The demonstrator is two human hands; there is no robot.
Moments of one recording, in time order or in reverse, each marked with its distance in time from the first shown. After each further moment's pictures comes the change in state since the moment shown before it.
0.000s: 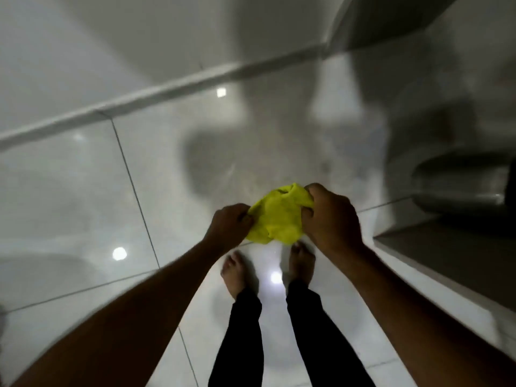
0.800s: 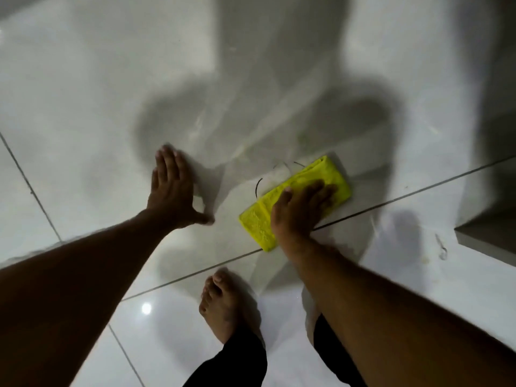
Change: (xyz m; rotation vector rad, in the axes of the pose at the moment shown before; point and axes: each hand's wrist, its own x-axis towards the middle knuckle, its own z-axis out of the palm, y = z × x) left_hand 0.225 -0.240 0.116 0.703 -0.021 0.022; right_hand 0.114 0.108 0.381 0.234 0.033 0.631
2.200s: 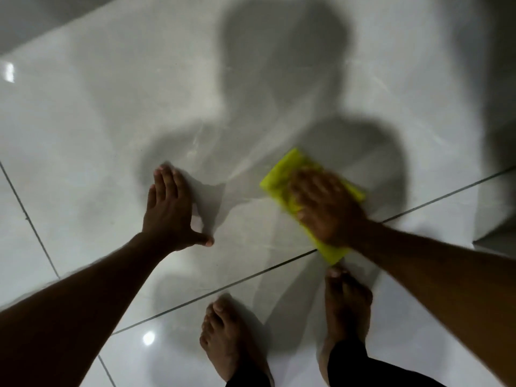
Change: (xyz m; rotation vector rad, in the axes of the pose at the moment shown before) left_hand -0.003 0.004 -0.008 -0.008 -0.002 0.029; right_hand 0.112 0.070 -0.029 -0.630 0.257 -1.367
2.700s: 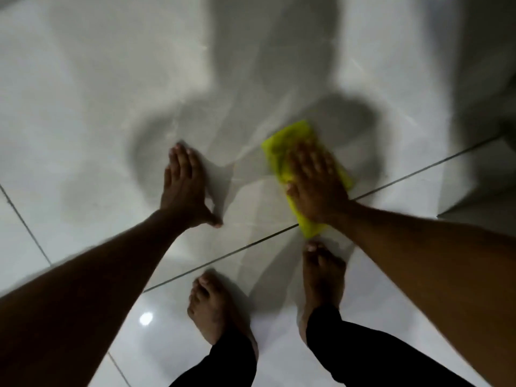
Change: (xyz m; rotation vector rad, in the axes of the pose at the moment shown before) left_hand 0.001 0.059 0.001 -0.055 -0.023 0.061; right_hand -0.011 -0.003 -0.011 0.090 -0.082 0.317
